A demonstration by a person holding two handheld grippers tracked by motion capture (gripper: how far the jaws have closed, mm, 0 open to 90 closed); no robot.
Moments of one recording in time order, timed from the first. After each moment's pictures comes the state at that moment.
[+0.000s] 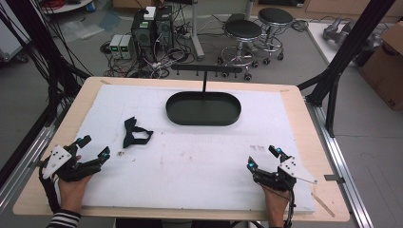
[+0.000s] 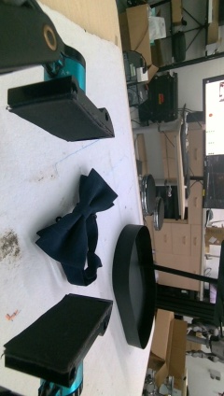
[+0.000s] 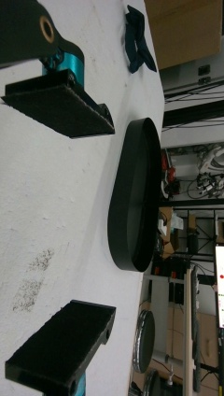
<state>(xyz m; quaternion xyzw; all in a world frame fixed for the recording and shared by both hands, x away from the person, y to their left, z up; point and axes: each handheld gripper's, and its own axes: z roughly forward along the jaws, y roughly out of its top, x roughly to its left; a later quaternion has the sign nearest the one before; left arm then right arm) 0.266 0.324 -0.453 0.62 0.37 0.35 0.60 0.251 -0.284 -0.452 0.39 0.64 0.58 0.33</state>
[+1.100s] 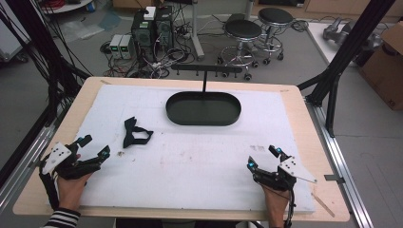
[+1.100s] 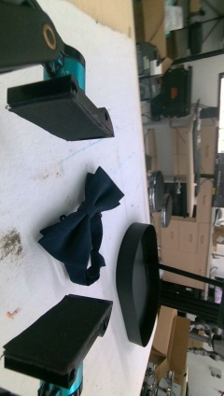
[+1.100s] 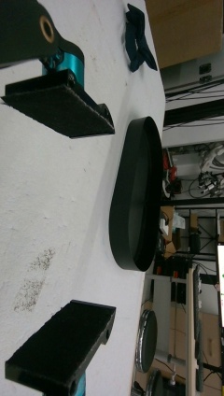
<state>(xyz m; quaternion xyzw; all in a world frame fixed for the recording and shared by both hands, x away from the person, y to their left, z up) 0.274 0.326 -0.450 0.62 0.39 0.32 0.60 0.252 -0.284 -0.451 0.40 0.64 0.58 0.32</state>
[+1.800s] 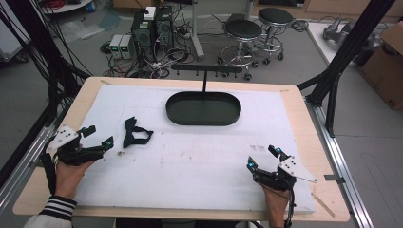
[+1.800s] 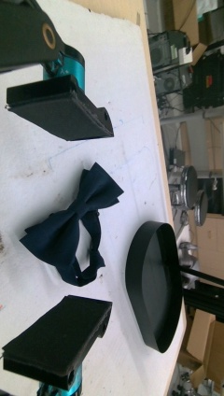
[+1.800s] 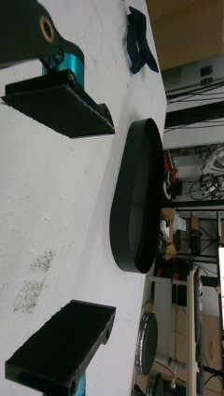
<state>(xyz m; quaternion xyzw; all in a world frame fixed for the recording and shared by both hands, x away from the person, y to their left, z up) 0.300 0.314 -0.409 0.68 0.41 0.29 0.54 0.252 -0.284 -0.451 0.39 0.64 0.57 0.32</state>
